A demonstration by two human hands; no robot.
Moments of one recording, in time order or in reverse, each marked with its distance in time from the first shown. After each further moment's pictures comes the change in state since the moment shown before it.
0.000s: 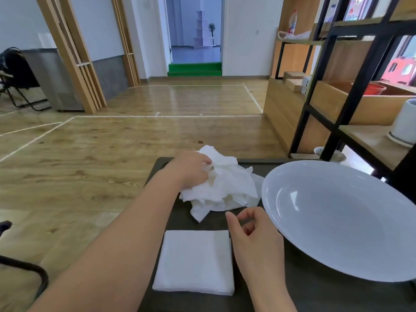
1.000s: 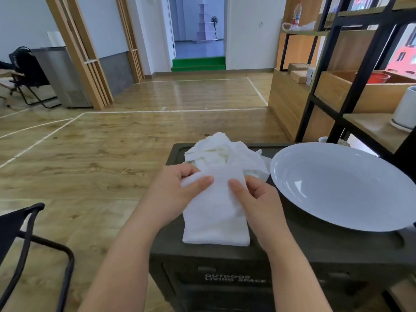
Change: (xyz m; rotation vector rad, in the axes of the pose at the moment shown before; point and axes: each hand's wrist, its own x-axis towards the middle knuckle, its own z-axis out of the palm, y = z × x) left_hand -0.177 0.001 -0.010 -0.739 0.237 -0.062; right_hand -0.024 -0.016 0.001 0.385 -0.269 -0.156
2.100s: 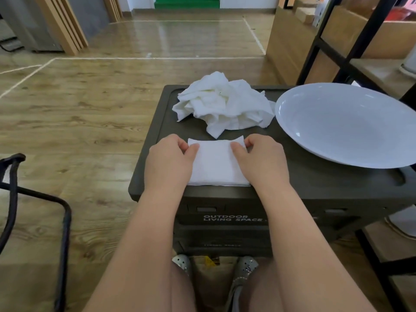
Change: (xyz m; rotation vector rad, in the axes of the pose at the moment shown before) left_hand -0.008 -0.059 0.045 0.373 0.258 -0.236; right_hand 0.005 0.038 0.008 -0.853 0.216 -0.001
